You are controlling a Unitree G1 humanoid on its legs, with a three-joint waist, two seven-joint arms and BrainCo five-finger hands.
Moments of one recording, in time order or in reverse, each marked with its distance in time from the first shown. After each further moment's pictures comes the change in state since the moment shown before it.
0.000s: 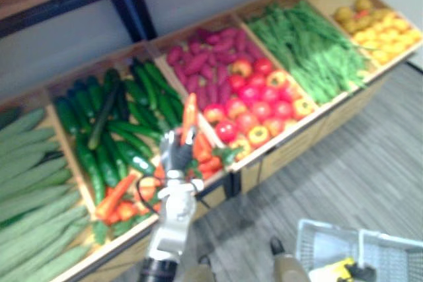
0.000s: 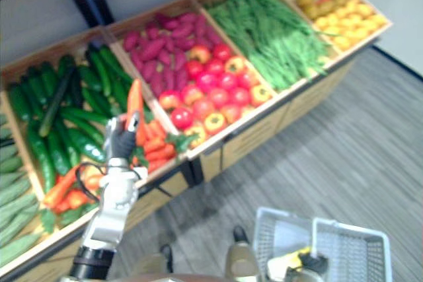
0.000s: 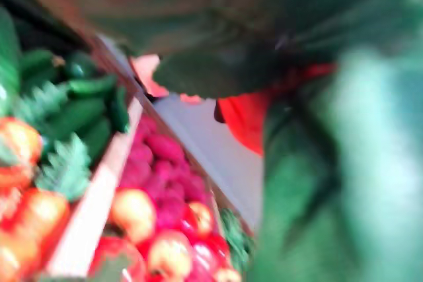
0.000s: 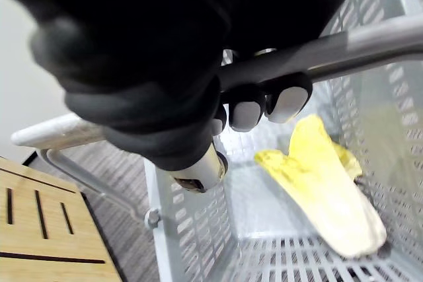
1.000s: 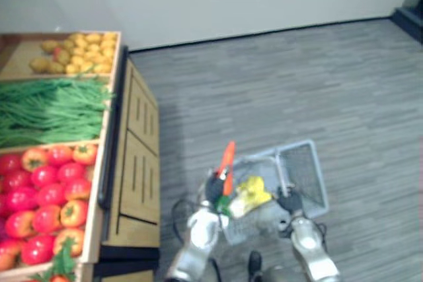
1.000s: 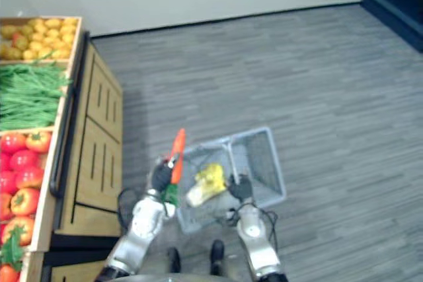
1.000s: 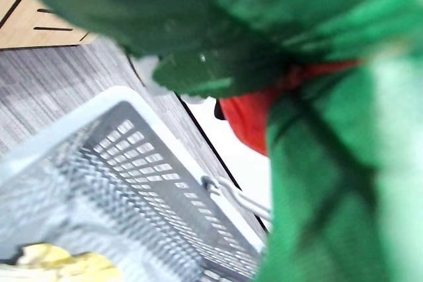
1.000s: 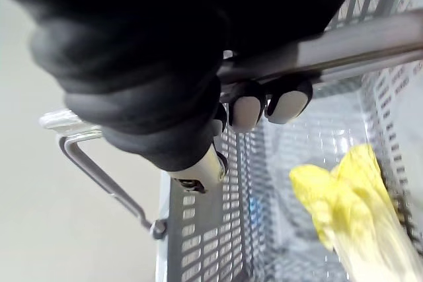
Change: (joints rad) left arm 0.103 -0.076 -0.112 0.322 -0.090 -0.054 -0.127; right arm -0.150 -0.015 0.512 -0.347 -0.072 -0.006 0.145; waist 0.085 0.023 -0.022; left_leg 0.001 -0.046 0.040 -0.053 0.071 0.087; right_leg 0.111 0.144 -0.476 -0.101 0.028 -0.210
